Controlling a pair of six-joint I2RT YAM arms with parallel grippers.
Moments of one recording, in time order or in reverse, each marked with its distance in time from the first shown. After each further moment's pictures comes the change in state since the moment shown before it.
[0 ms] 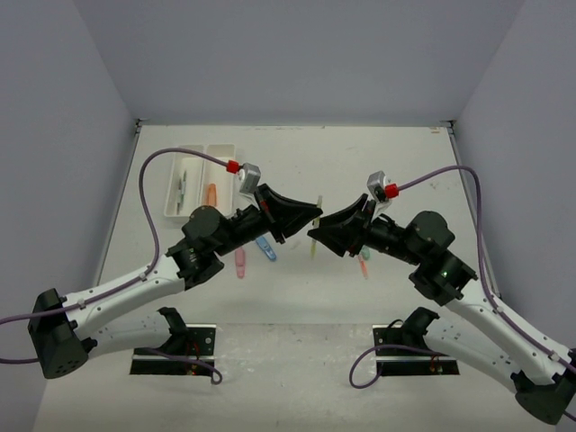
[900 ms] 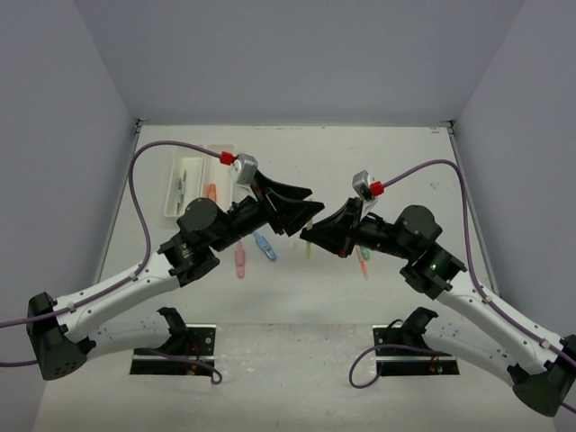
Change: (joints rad) left arm -0.001 -0.021 0.091 -0.143 -0.083 0.040; right arm 0.005 0.088 0.002 0.071 -0.114 0.020
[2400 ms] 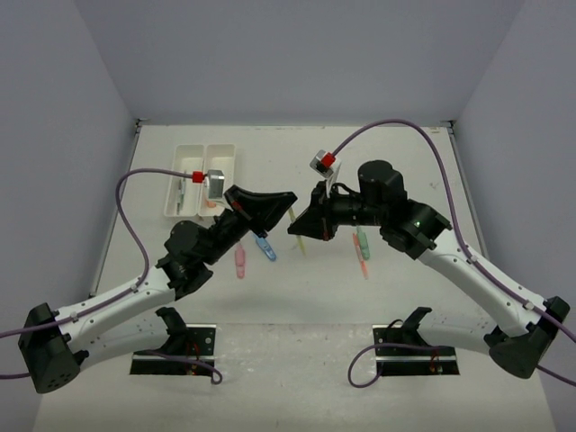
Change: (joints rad) left arm 0.039 -0.095 -0.260 0.282 -0.089 -0.086; right arm -0.005 0.321 0.443 -0.541 -0.029 -0.136
